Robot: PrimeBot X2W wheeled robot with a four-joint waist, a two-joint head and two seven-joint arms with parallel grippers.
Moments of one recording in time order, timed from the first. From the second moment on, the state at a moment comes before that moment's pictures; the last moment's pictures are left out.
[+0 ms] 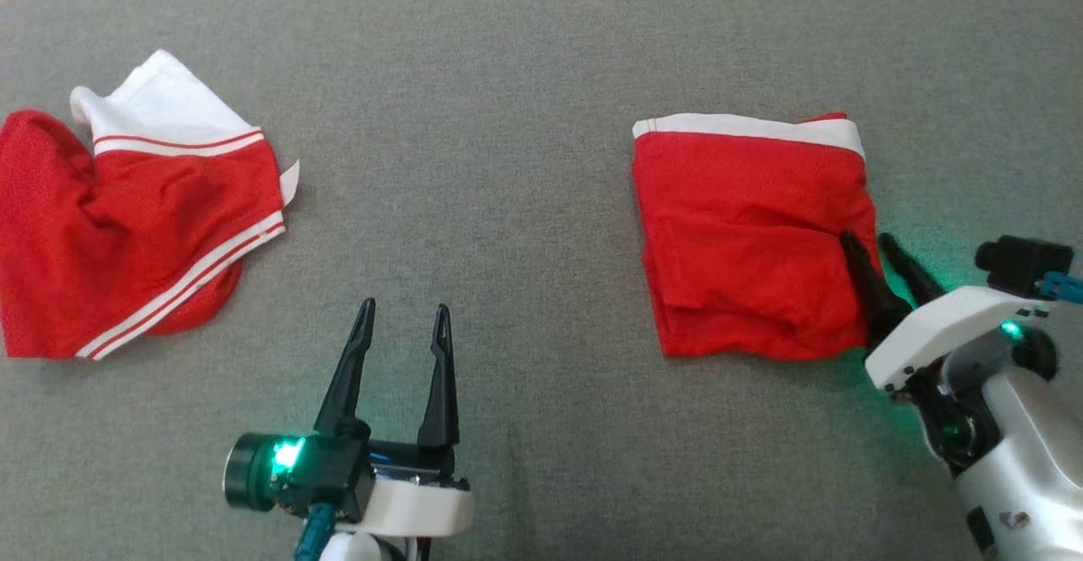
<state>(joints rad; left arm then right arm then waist) -0.03 0.06 -0.39 0.09 -0.16 0.18 -0.25 -0.34 -0.32 0.28 0.53 0.72 0.13 0.06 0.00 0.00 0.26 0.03</state>
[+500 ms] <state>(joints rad) -0.09 0.06 -0.38 0.09 -0.14 0.14 -0.25 -0.51 -0.49 0.34 0.58 0.78 0.13 -0.07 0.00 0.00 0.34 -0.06</state>
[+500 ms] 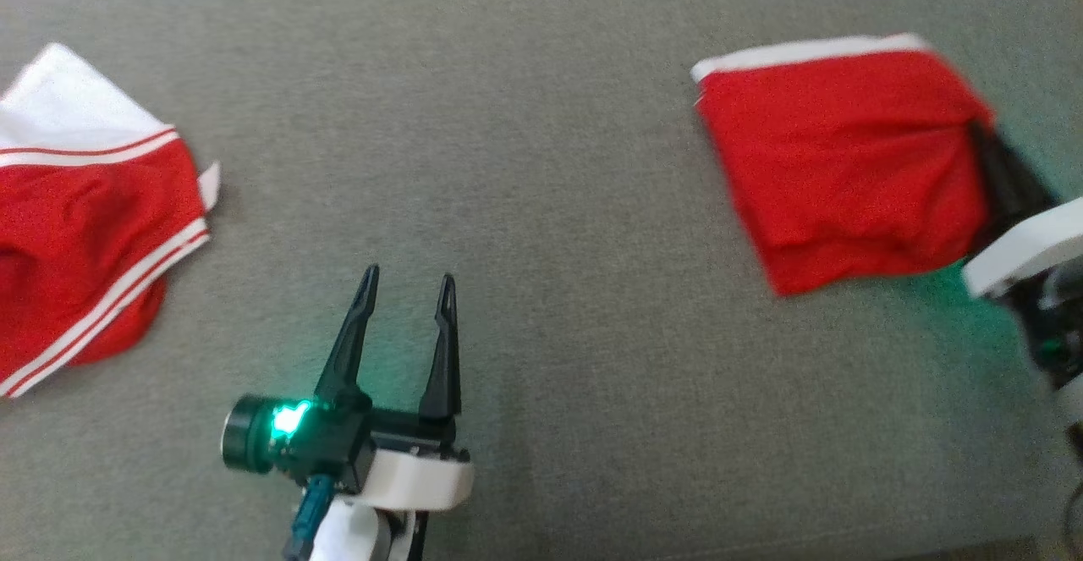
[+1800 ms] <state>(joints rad) -0.03 0.05 -0.37 0.16 -0.17 0.14 -0.26 -0.34 -0.29 0.23 0.55 0.39 0.13 -0.25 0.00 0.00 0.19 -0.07</state>
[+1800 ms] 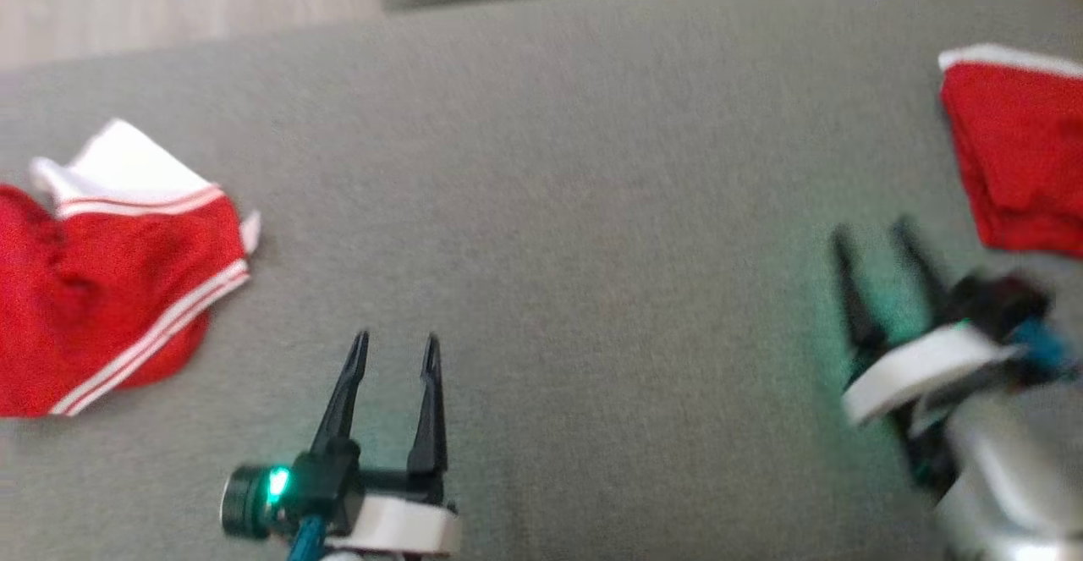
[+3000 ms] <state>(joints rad) 0.28 0.06 -0.29 0.08 -0.19 0.16 -0.26 0.22 -0.08 0.15 0.24 0.22 0.13 -0.25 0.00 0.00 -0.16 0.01</state>
